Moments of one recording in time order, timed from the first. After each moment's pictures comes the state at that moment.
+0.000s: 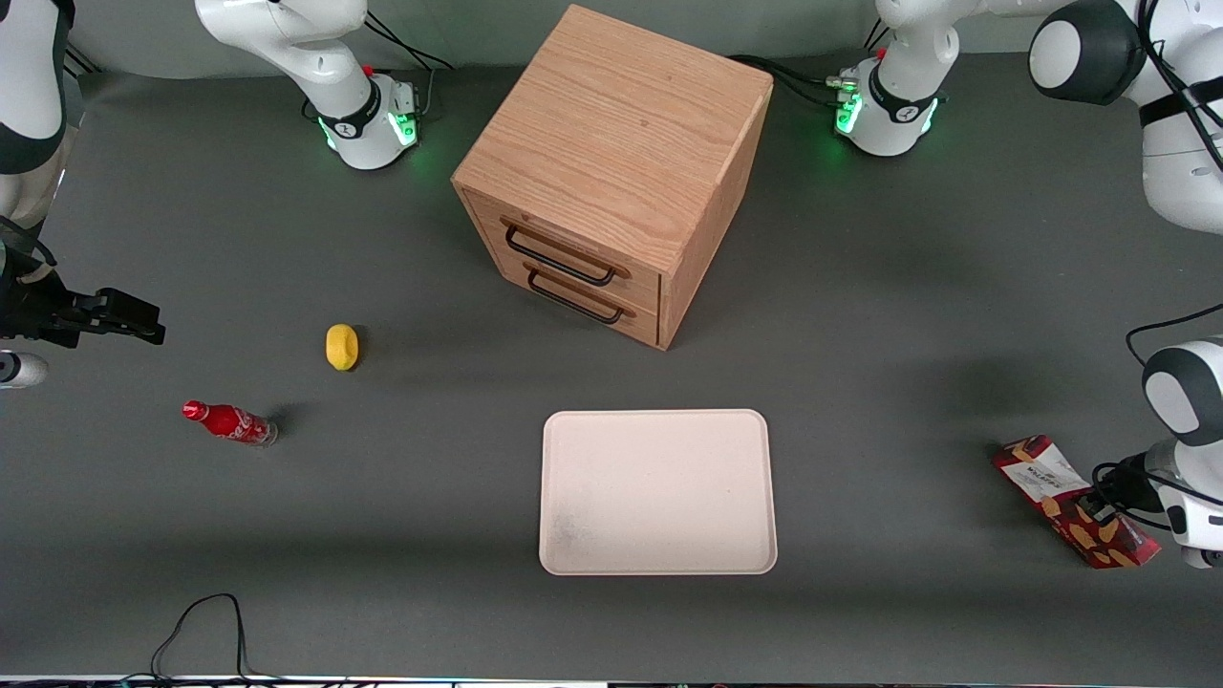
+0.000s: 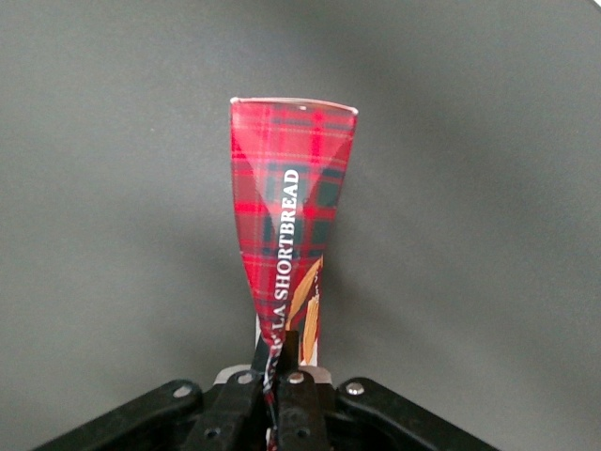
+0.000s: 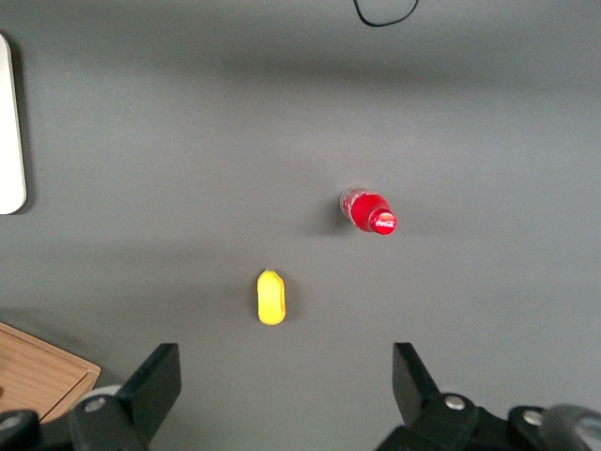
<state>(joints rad) 0.25 0.82 -0.04 -1.30 0.00 2.18 -0.45</state>
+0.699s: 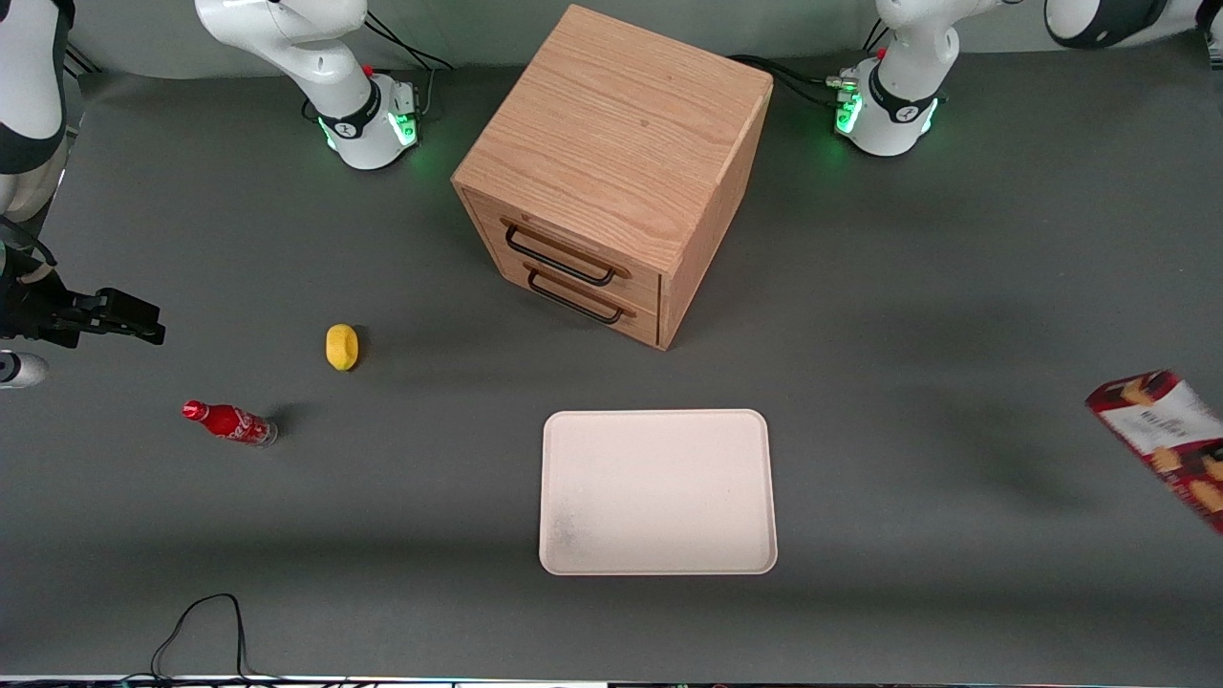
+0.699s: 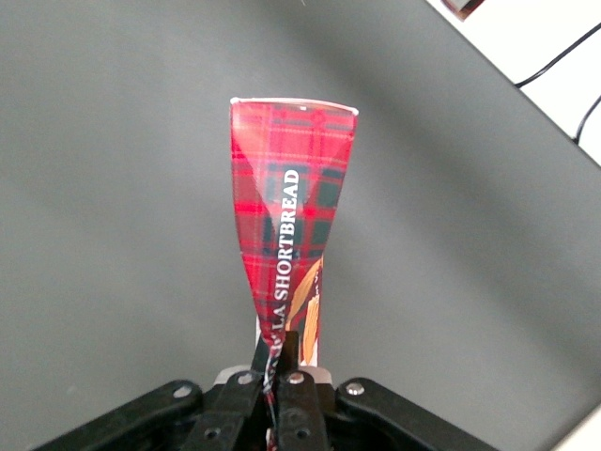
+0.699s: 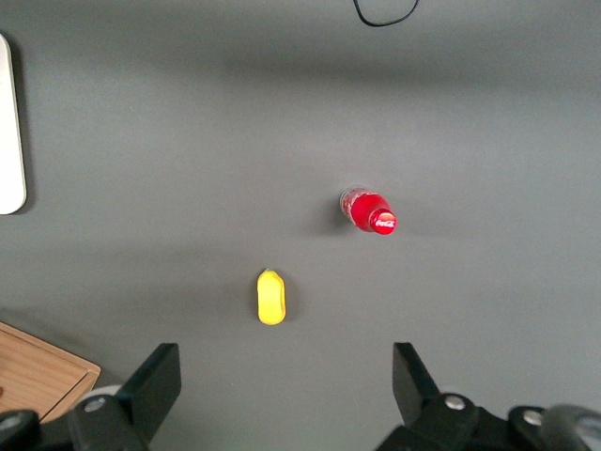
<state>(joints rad) 0.27 0.60 -0.01 -1.00 0.00 1.60 -0.45</state>
